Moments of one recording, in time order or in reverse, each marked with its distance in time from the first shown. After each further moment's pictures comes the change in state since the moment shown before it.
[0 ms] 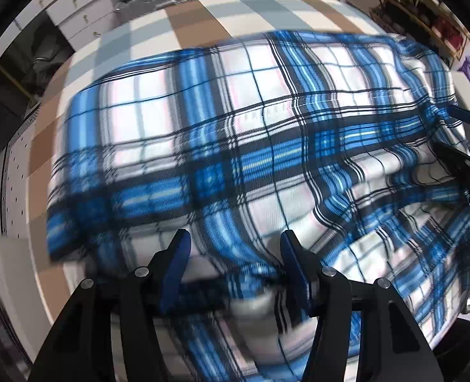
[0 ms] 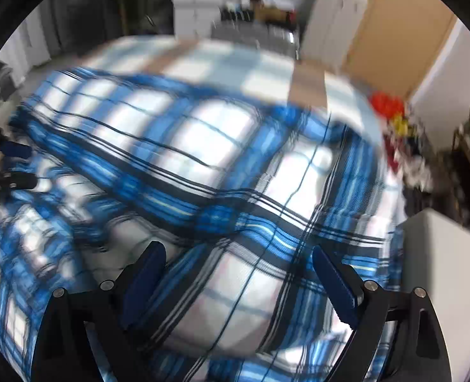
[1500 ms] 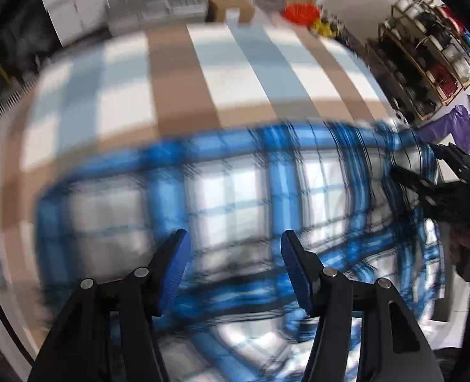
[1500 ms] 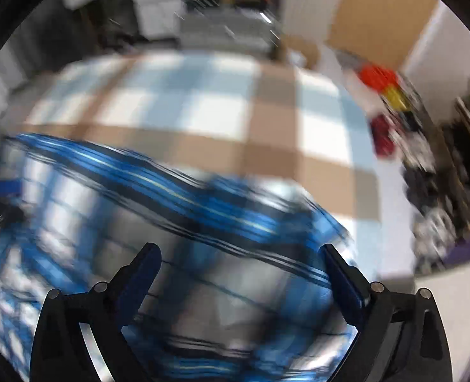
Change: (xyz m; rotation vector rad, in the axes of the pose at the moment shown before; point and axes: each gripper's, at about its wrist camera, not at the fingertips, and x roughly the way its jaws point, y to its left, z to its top) left arm -0.008 0.017 0.098 -0.087 -0.060 -0.138; right arm 0.049 -0.059 0.077 0.105 0.112 0.034
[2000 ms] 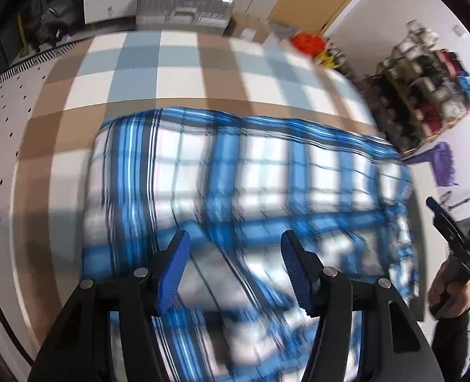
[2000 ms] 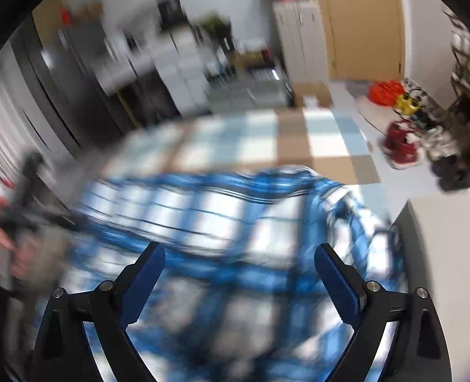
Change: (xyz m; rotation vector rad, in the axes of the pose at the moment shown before) left arm -0.050 0.040 -0.089 -0.167 -0.044 -0.153; right arm -0.122 -0.016 -0.124 0.237 -0.367 0.300
